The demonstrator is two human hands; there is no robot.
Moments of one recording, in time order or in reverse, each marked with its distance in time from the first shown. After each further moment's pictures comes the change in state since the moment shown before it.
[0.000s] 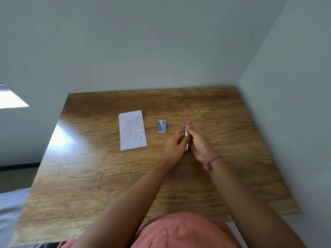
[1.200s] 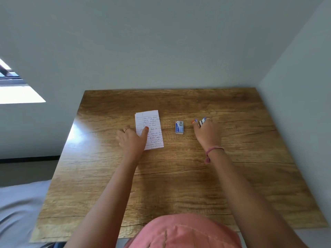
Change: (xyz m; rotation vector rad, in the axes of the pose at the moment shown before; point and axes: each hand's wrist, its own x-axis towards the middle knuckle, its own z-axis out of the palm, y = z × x) left_hand 0.004 -0.027 -0.153 0.472 0.565 -0.313; right_hand 0.041 -0.002 0.034 -1.435 0.484 -0.253
